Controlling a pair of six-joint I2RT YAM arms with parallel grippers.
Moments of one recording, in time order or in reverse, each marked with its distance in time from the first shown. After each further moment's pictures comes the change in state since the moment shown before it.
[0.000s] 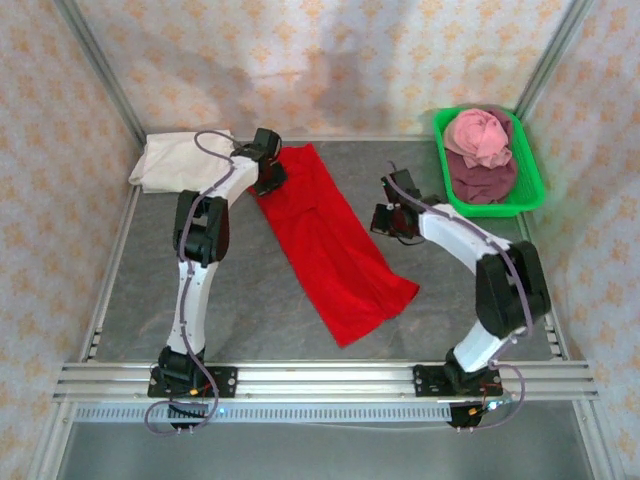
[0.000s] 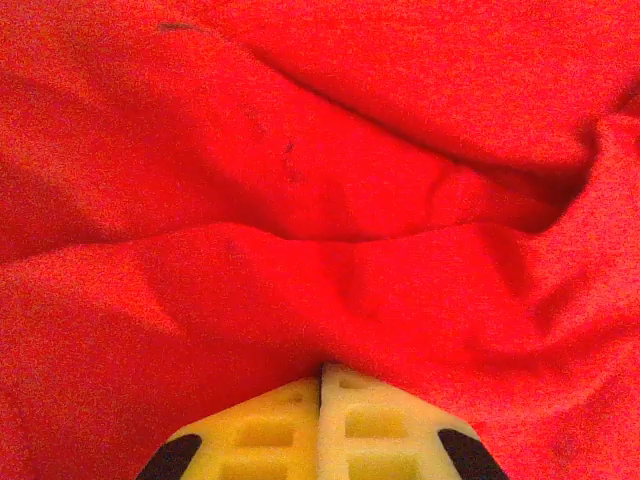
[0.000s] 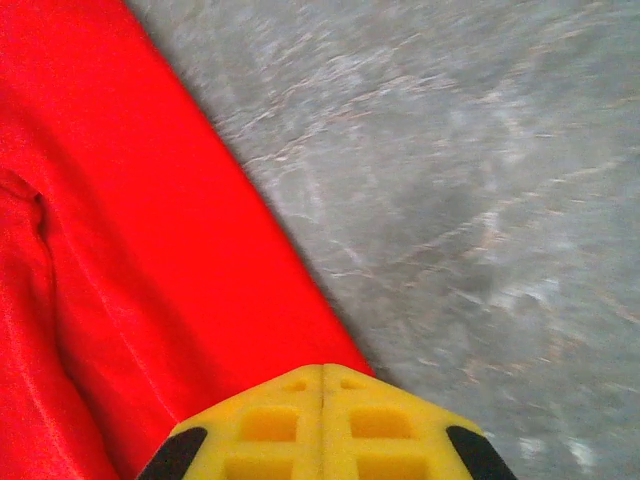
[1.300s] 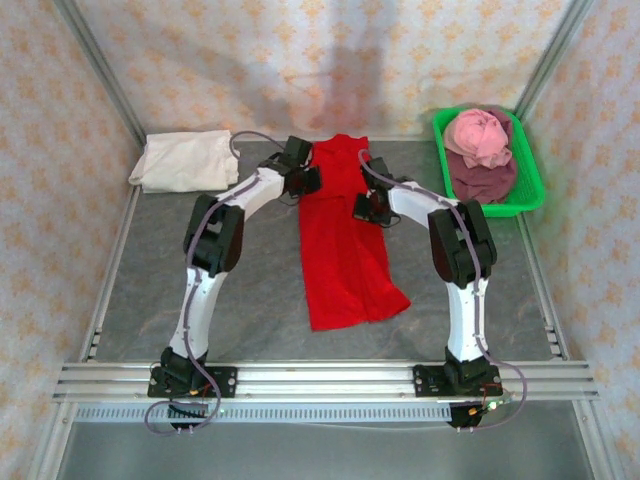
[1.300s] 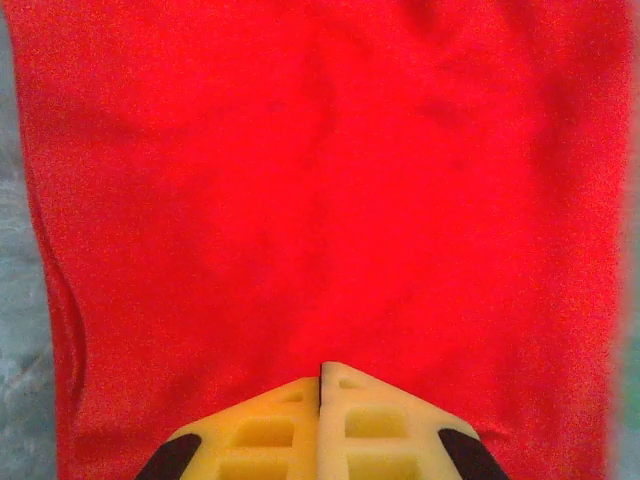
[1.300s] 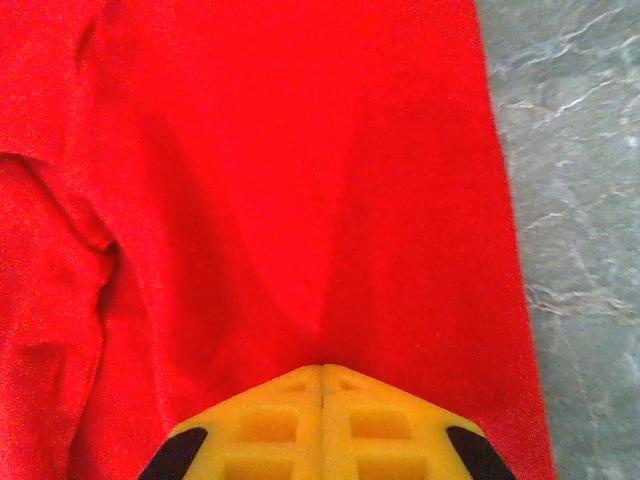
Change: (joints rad) left arm -0.163 -0.084 -0.161 0.246 0.100 0.066; right arm -0.003 0.501 0.388 0.006 -0.068 0.008
